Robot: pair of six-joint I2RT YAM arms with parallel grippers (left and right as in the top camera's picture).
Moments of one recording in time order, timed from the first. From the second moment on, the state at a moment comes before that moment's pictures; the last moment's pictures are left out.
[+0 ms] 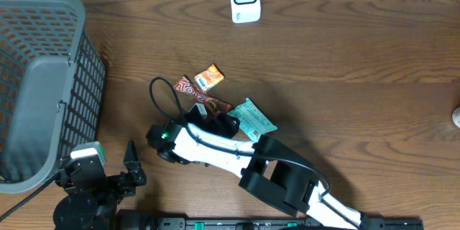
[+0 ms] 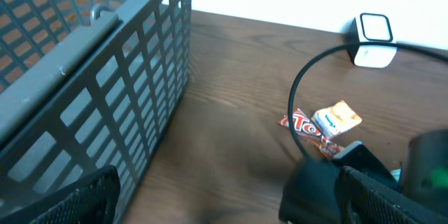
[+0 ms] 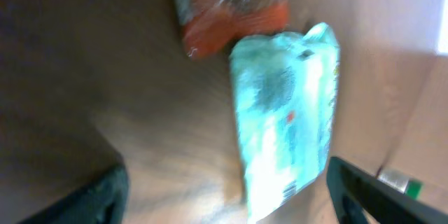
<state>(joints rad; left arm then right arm) -0.09 0.19 0.76 -0.97 -0.21 -0.17 1.14 2.33 1.79 -1.33 0.63 0.59</state>
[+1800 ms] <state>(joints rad) -0.09 0.19 0.76 -0.97 -0.21 -0.17 0.40 2.24 1.52 -1.04 -0.63 -0.07</state>
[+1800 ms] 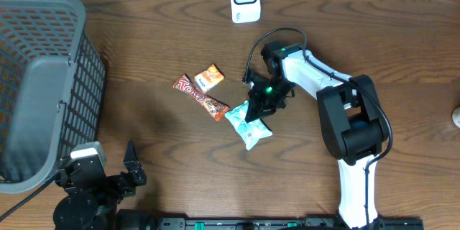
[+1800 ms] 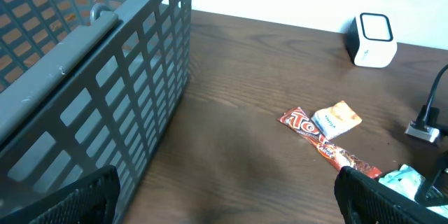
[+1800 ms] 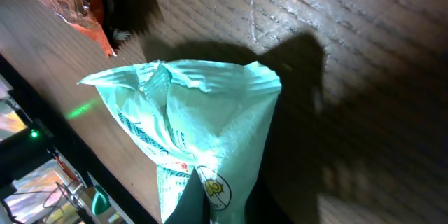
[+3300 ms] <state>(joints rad) -0.09 0.19 0.76 -0.97 -0.21 -0.17 0.47 1.47 1.58 -1.01 -0.28 0.23</state>
